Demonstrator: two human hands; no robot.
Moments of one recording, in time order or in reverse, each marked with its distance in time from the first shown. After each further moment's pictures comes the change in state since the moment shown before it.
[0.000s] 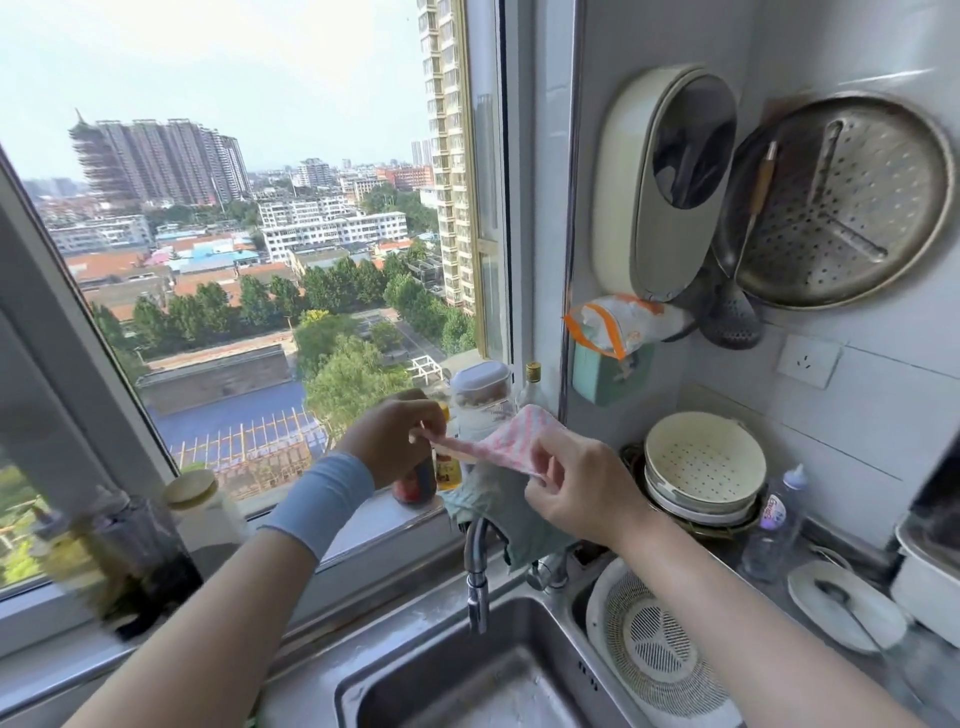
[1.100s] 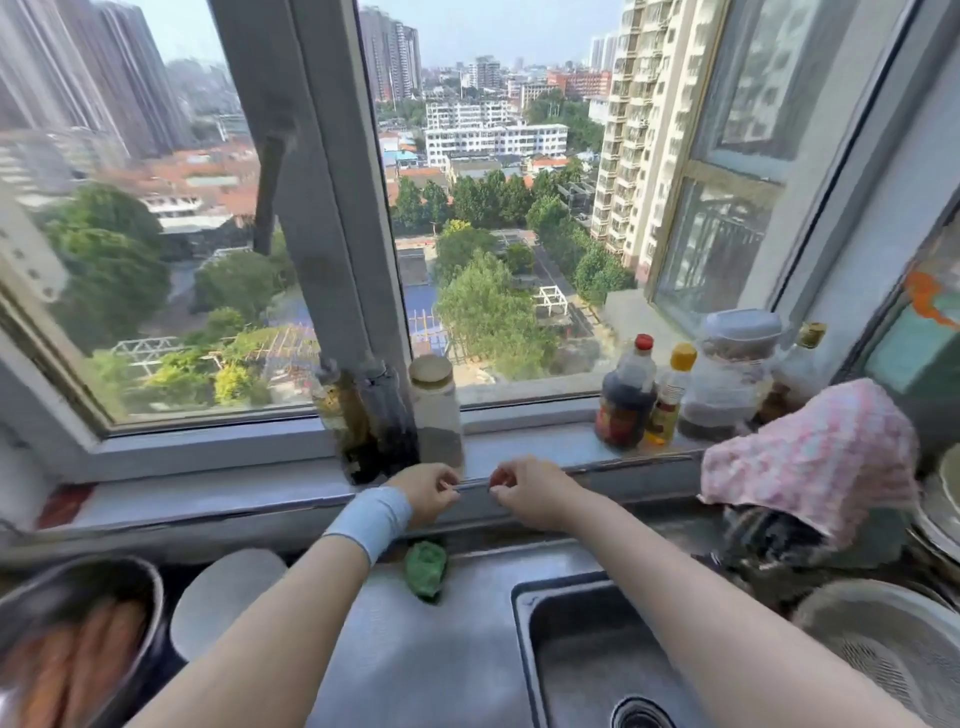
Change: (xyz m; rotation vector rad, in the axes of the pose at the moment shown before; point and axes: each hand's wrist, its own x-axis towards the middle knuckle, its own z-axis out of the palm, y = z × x) left_hand -0.218 -0.216 0.032 -0.218 -0.460 -0.876; right_hand 0.055 -0.171 0.285 0.146 -0.932 0.261
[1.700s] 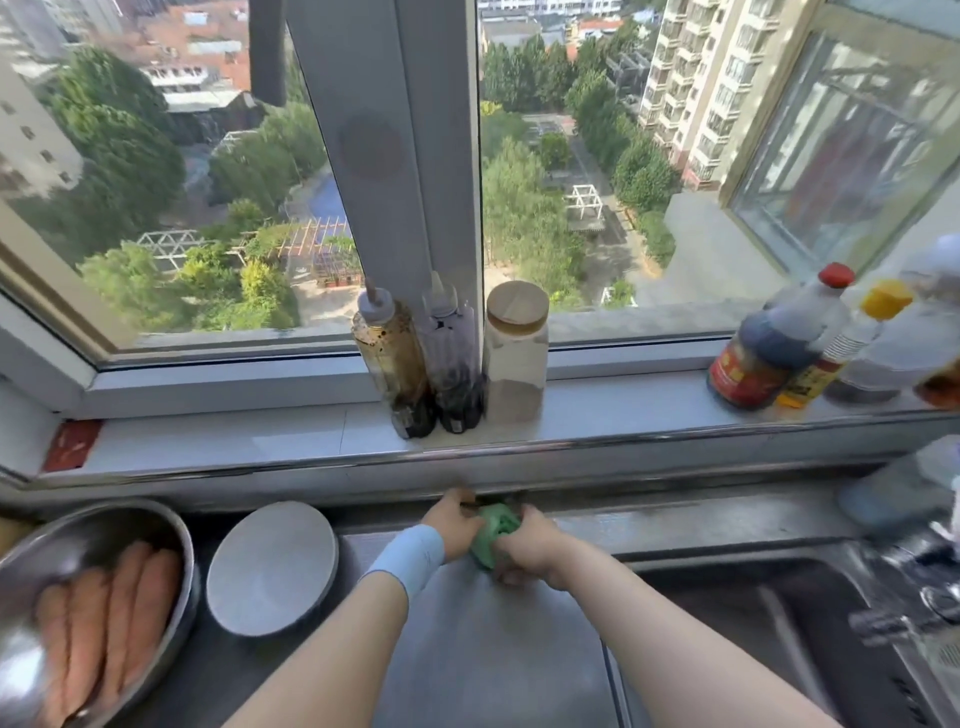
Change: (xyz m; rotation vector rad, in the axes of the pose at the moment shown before) left_hand 0.062 -0.135 0.099 -0.463 -0.118 -0.380; right_hand 0.111 0.022 0.199 0.681 -0.254 0.486
